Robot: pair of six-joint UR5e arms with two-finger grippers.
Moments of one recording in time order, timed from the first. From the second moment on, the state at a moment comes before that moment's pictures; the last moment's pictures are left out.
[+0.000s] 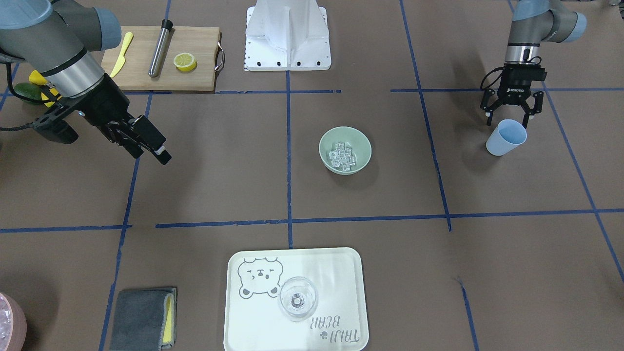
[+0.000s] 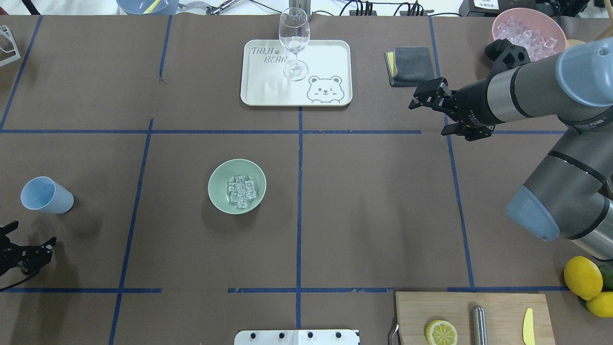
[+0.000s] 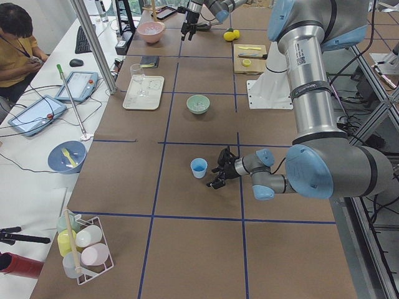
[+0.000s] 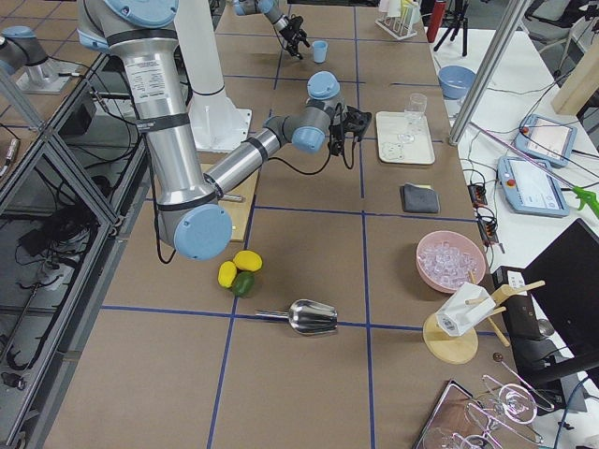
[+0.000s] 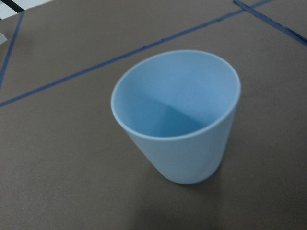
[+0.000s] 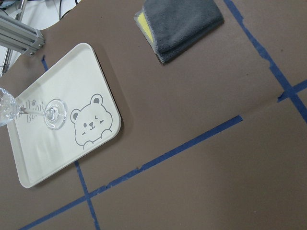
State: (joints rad) left arm -0.19 -1.09 -1.68 -2.90 -1.06 -0.87; right arm 0.83 -1.29 1.94 -1.13 2.00 1.65
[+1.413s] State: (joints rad) left arm -1.25 -1.29 -1.68 -2.57 -2.12 -0.07; right arm 0.39 -0.71 1.46 -1.26 1.64 1.85
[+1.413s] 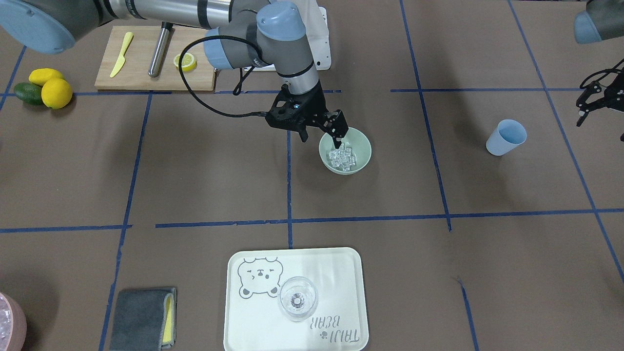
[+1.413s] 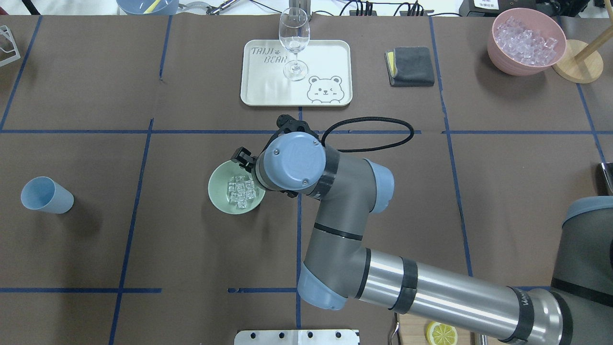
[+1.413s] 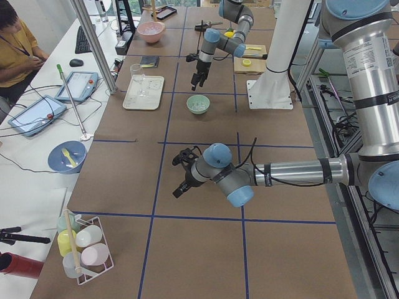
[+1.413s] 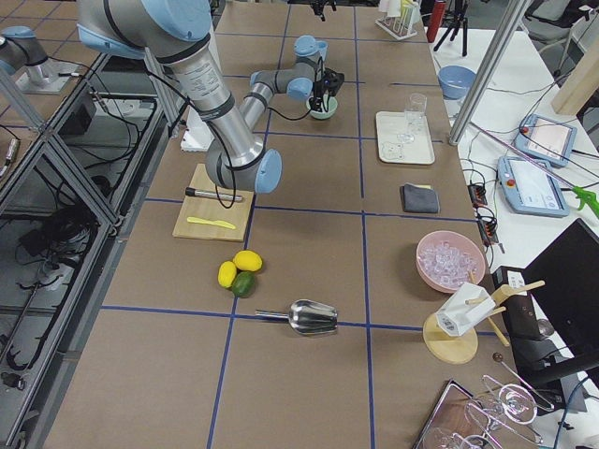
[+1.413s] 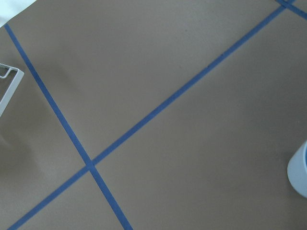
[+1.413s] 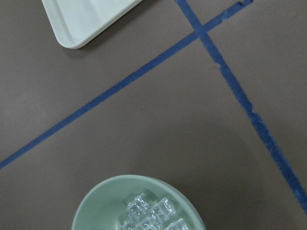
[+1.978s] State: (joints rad) left arm -1.27 -1.32 -1.68 -2.56 -2.13 -0.07; right arm 0.34 -0.69 1.38 -1.26 1.55 1.84
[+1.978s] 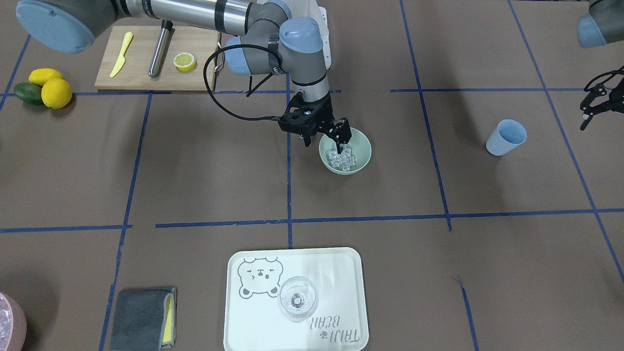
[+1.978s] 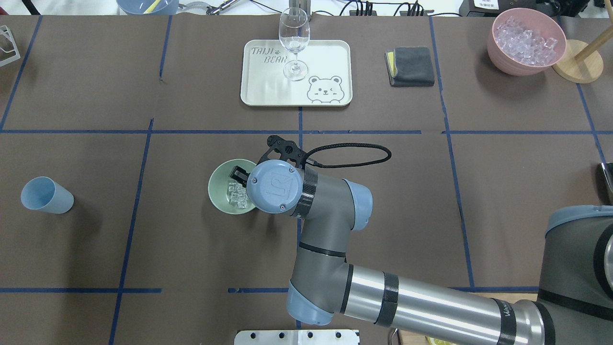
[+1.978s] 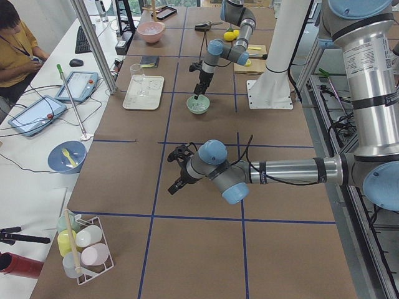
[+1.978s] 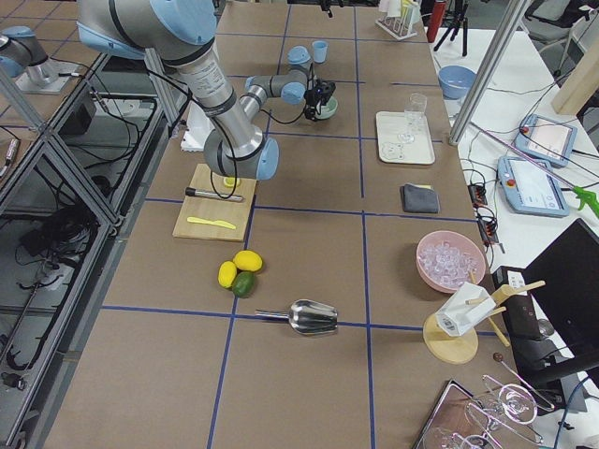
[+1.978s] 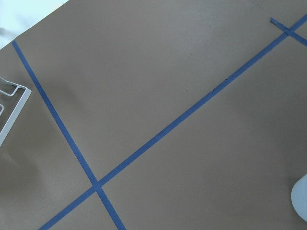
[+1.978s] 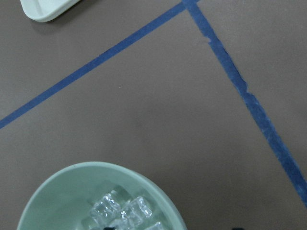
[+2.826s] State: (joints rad) left arm -1.35 -1.43 -1.67 -2.21 -2.18 -0.08; right arm 0.45 -0.84 1.54 -1.27 1.78 1.64
